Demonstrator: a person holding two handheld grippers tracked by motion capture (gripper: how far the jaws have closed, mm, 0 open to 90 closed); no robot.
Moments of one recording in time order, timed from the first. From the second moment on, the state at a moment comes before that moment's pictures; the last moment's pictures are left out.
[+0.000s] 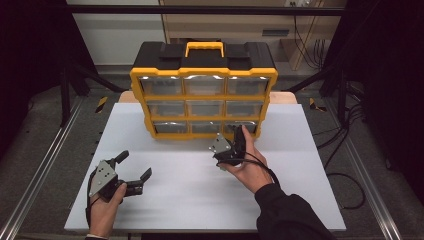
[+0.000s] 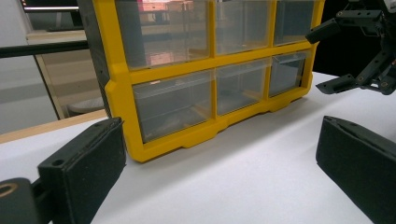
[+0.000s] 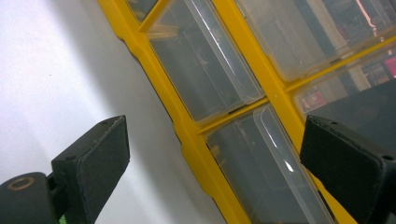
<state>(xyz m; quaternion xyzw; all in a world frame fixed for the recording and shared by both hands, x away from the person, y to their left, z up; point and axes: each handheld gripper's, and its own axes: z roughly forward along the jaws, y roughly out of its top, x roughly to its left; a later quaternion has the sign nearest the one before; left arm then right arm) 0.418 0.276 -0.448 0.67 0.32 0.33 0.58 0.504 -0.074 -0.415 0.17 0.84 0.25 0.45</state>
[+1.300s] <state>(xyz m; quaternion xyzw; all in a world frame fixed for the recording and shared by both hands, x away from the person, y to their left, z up) 0.419 0.276 -0.447 0.68 0.32 0.33 0.58 0.508 -0.051 -0.417 0.12 0.84 0.22 0.48</state>
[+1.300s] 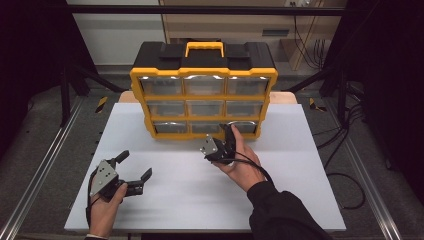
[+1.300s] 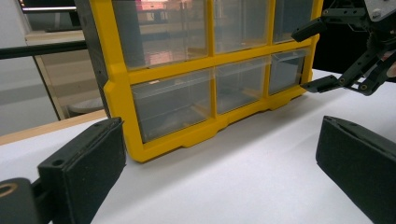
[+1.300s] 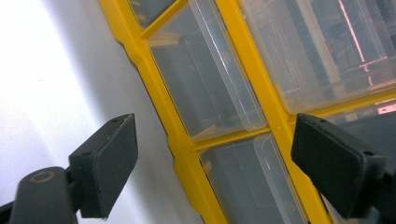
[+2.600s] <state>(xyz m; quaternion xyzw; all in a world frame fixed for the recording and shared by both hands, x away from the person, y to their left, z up) 0.418 0.275 -0.450 0.69 0.32 0.32 0.57 0.528 -0.046 -0.434 0.11 0.81 0.18 0.54</state>
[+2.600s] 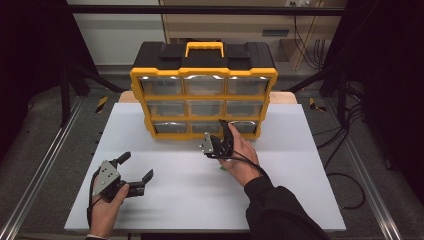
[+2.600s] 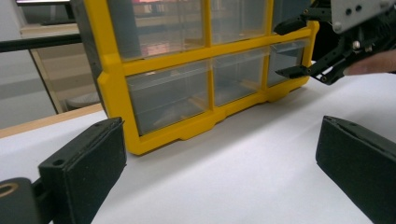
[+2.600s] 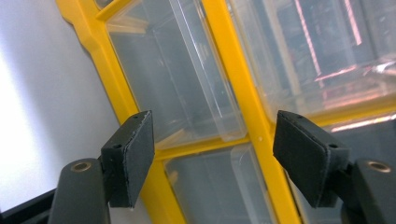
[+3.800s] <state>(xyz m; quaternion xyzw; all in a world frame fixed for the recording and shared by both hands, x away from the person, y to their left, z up) 0.419 0.272 -0.450 0.69 0.32 0.32 0.56 0.539 -0.051 -0.443 0.06 0.80 0.16 0.57</state>
